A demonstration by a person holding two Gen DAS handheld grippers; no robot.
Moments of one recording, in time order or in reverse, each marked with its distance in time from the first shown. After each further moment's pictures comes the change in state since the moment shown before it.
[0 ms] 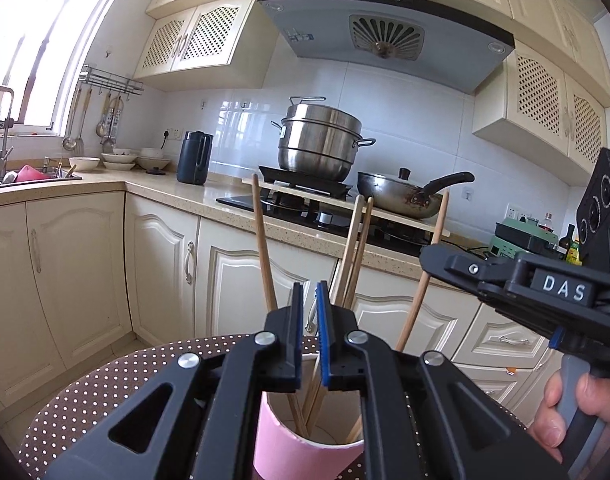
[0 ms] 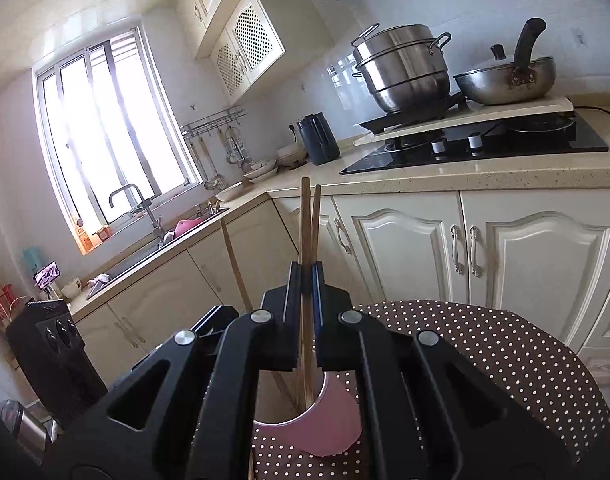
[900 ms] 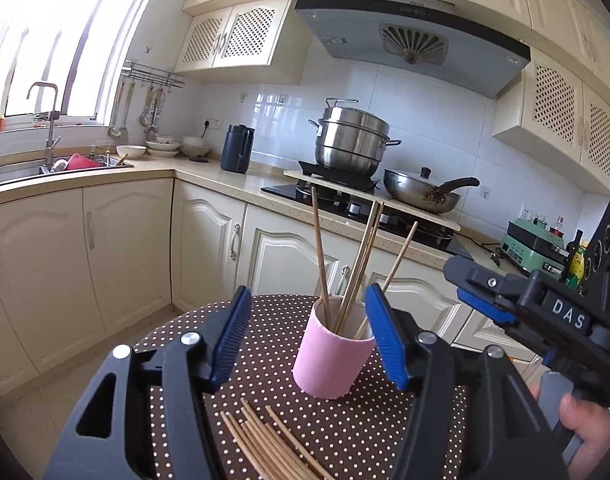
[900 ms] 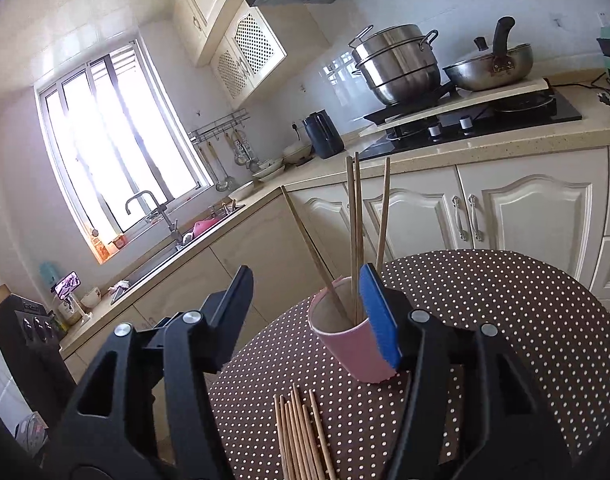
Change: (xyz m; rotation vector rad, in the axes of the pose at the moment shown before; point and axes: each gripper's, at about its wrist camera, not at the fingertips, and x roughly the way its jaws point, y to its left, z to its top) left arm -0.137 0.005 0.004 -0.040 0.052 0.119; right arm -0.079 0.050 -0.040 0.079 -0.009 0.004
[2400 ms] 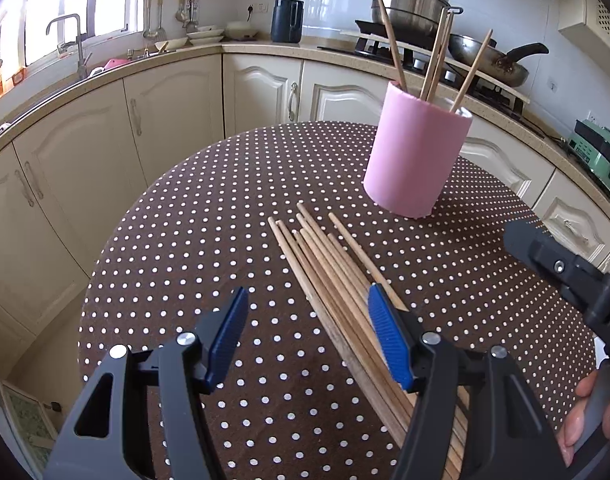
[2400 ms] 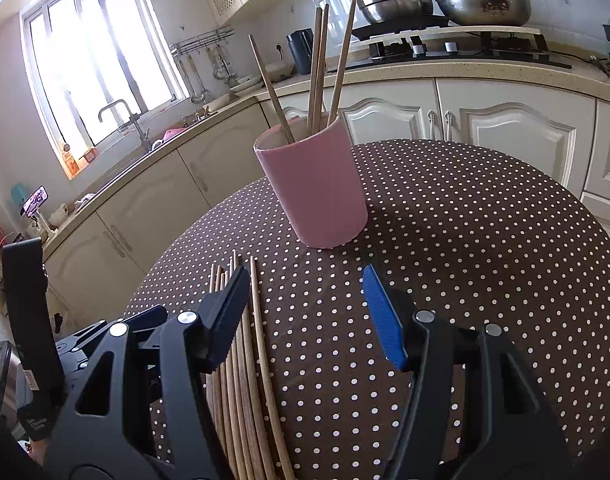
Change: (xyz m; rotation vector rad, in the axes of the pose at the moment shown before) left arm 0.032 0.020 -0.120 0.017 0.465 0.240; right arm 0.011 -0.028 -0.105 -0.104 0.267 -0.103
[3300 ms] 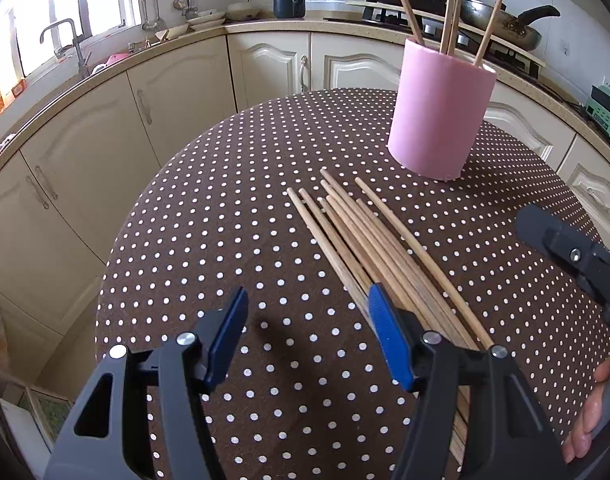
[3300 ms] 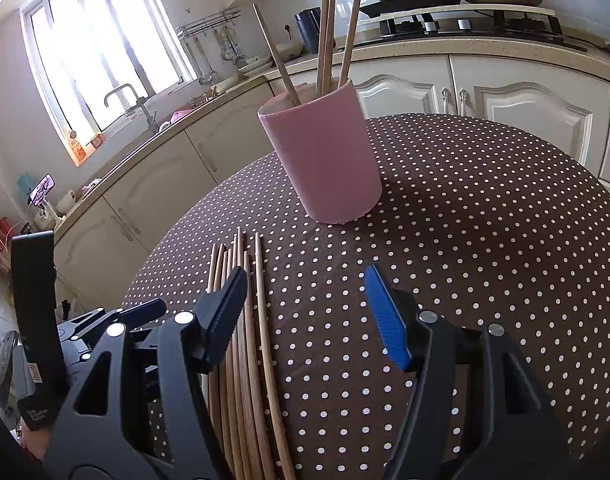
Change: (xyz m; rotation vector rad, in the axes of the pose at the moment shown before) left arm 0.012 0.000 -0.004 0.059 0.091 0.081; right arm 0.021 0.000 -0.010 -0.005 0.078 0.042
